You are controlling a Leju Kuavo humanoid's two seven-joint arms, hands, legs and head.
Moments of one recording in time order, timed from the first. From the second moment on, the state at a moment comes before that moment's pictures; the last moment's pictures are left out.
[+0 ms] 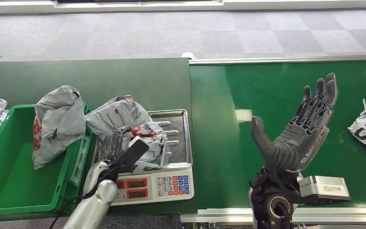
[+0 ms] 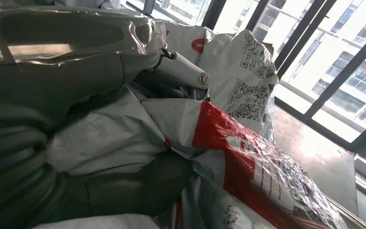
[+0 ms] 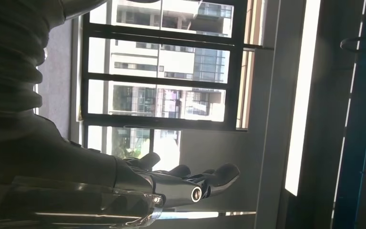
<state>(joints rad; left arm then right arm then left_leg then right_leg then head) -0.30 -0.14 -0.09 -1.07 -0.87 0.28 -0.09 -0.14 0.19 0.26 -1.71 0.27 -0.34 -0.59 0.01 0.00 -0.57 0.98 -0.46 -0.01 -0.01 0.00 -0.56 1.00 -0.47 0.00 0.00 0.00</state>
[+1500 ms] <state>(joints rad) -0.02 -0.14 0.10 -1.73 -0.71 0.68 -0.34 -0.12 0.19 0.24 -1.67 0.22 -0.29 -0.60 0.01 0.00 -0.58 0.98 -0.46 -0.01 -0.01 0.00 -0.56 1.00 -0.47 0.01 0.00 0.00</state>
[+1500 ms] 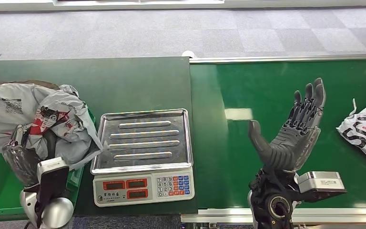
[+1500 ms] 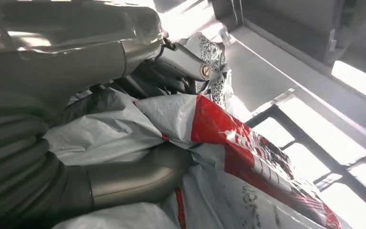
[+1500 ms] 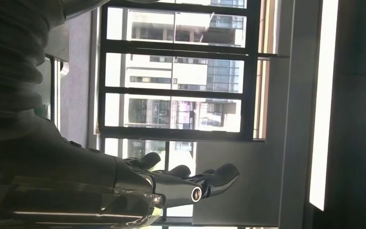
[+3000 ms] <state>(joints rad) -0.07 -0.28 0.30 -1.69 -0.36 0.67 -0.54 -0.11 0.19 0.23 -1.66 0.21 -0.25 -0.56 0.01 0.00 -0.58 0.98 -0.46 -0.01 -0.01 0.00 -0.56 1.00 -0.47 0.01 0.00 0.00</state>
